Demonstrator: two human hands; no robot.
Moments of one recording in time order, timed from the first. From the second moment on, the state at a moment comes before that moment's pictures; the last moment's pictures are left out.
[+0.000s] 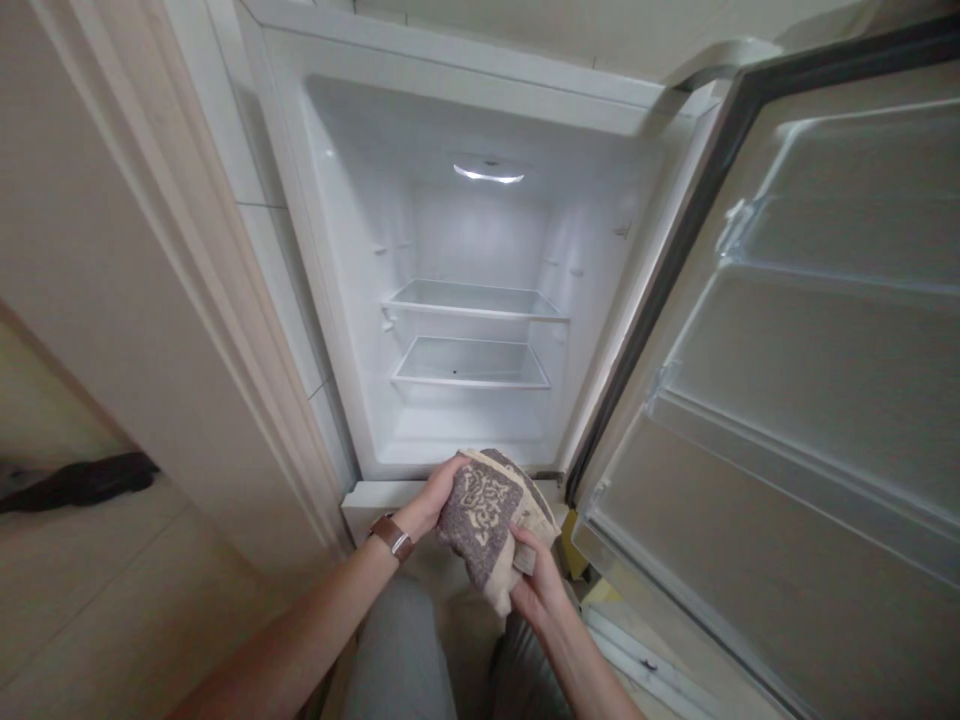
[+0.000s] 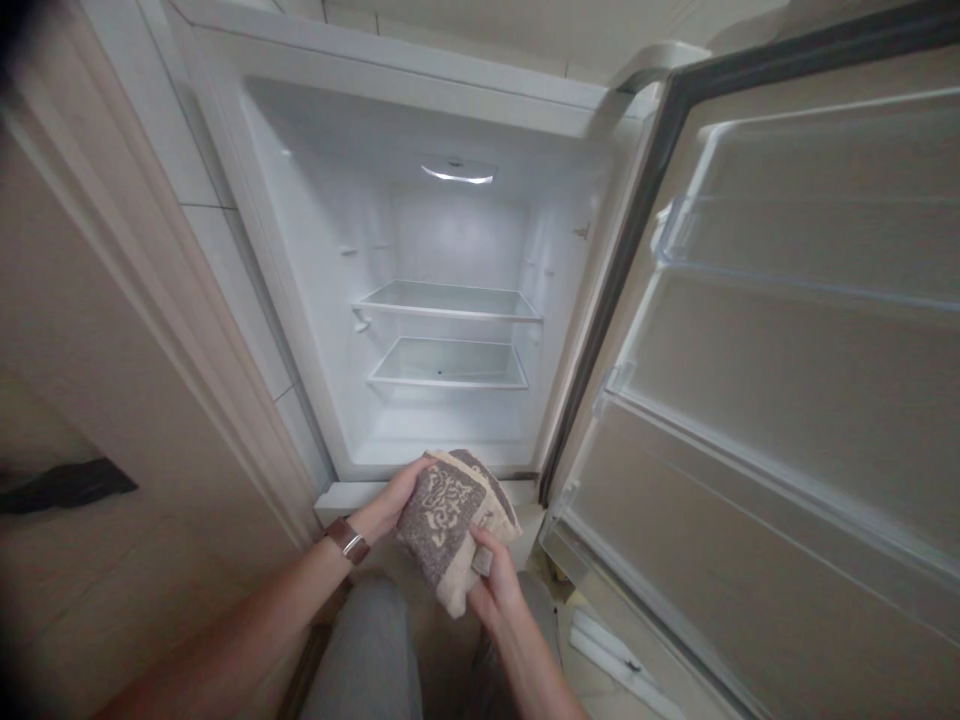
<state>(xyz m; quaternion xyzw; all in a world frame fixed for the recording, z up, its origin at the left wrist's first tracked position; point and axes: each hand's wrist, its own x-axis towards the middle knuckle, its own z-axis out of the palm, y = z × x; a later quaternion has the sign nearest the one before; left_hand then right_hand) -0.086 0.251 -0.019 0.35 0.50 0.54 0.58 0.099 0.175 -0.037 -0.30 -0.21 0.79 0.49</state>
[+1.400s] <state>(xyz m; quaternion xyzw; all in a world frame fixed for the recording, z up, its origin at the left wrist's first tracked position) -0.212 0.331 -0.129 0.66 0.68 0.32 0.02 0.046 0.436 -0.027 -0.55 -0.82 0.13 -0.03</state>
